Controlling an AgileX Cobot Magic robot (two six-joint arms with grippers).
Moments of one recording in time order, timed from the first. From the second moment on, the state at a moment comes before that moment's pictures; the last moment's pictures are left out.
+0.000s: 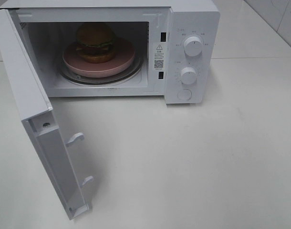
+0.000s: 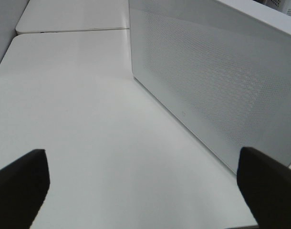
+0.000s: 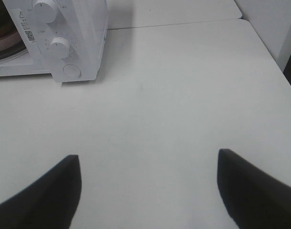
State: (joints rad) left arm 0.05 0.00 -0.52 -0.17 1.07 0.16; right arm 0.05 0.00 -0.49 -0.07 0.97 0.08
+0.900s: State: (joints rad) left arm 0.05 0.27 -0.56 -0.17 0.80 0.15; right arm 0.05 0.00 -0.49 -0.07 0.97 0.08
